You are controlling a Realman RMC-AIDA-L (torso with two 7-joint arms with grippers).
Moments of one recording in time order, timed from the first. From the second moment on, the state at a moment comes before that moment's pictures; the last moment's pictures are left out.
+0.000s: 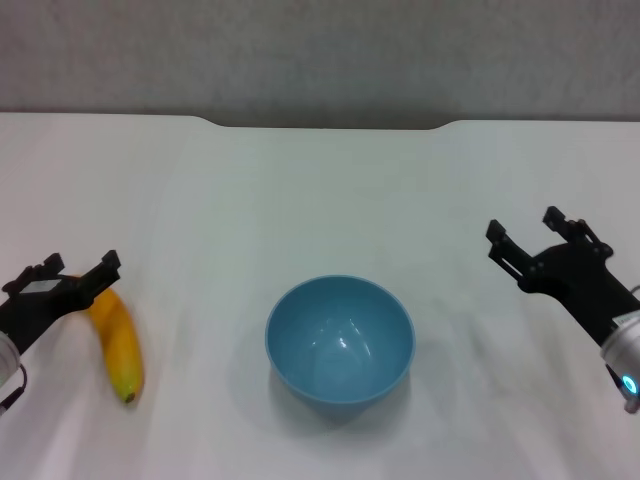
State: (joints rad) left arm -0.42 -2.05 -1.93 -0.24 0.65 -0.81 2.31; right arm 0.40 2.00 0.75 0.43 -2.42 -0.94 0.24
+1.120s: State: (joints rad) left arm -0.43 -2.04 -1.94 -0.24 0.66 -0.80 2.31; right arm 0.48 2.00 1.34 1.25 -2.75 0.64 -0.05
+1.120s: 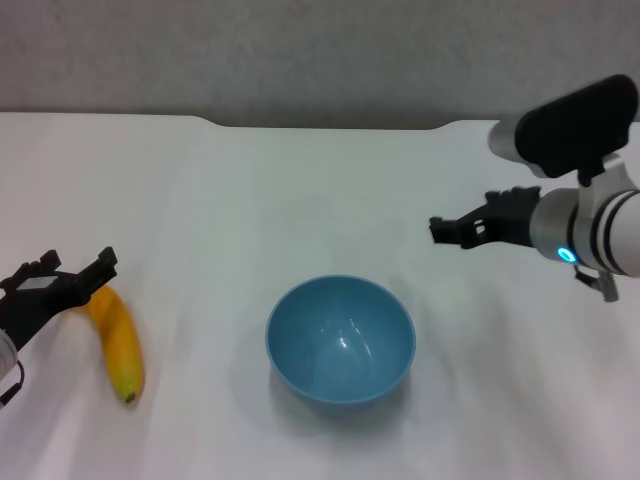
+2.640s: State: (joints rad) left arm -0.43 -2.04 -1.94 -0.25 0.64 -0.81 2.30; right arm 0.64 2.01 1.34 0.84 -2.08 0.70 -0.46
